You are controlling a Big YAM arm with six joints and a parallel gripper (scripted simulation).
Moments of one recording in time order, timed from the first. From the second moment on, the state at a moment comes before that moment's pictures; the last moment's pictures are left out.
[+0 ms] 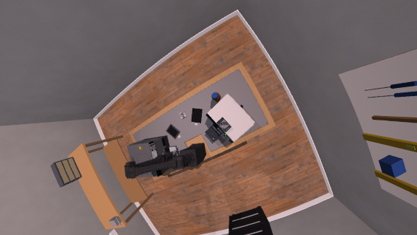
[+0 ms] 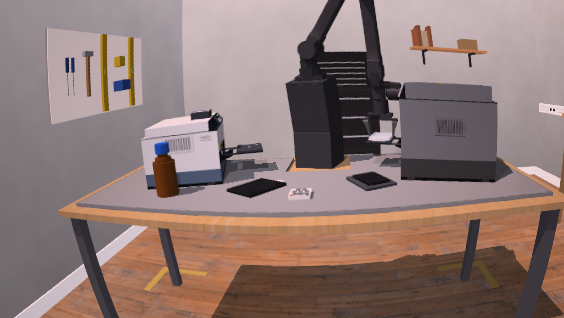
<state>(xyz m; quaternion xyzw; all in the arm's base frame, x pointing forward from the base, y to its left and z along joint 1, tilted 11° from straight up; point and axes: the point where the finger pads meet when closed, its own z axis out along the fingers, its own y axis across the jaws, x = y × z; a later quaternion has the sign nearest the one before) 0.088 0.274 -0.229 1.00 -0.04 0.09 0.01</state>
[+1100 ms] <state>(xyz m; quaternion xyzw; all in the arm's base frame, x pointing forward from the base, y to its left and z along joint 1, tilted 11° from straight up) 0.085 0.273 -0.210 1.00 -0.03 0.09 0.02</state>
